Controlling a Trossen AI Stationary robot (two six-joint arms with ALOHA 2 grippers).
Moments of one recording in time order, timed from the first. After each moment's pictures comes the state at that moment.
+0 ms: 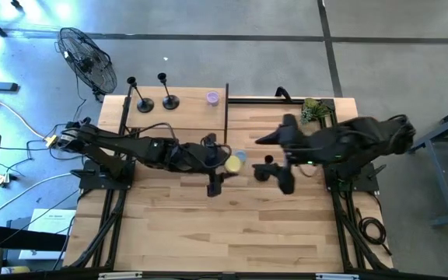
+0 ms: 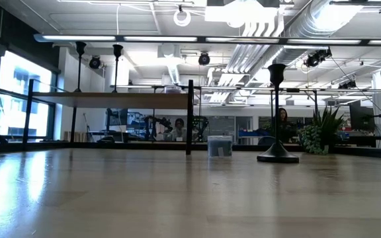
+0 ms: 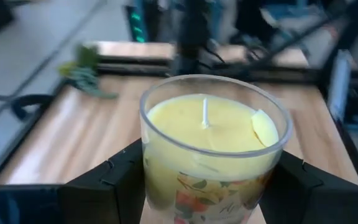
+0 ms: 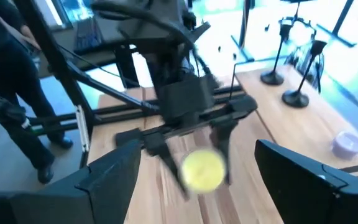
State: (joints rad) left arm -0.21 1.51 1.46 -0.37 -0.34 -0.14; right arm 0.39 1.46 1.97 -0.93 0.46 0.33
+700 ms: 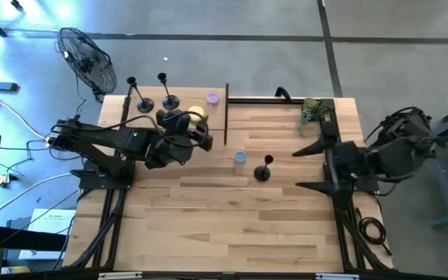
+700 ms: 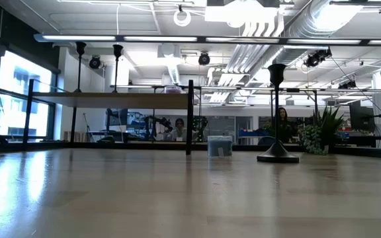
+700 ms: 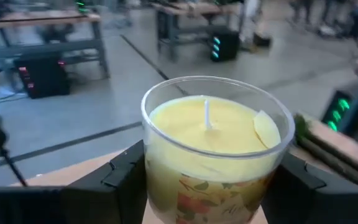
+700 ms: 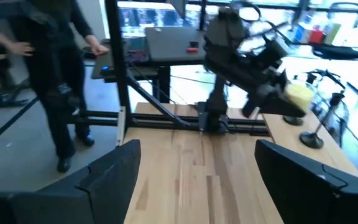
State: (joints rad) left arm -0.21 1.40 1.51 -0.69 -1.22 -0.67; right arm 0.72 1.32 1.97 -0.98 0.65 0.21
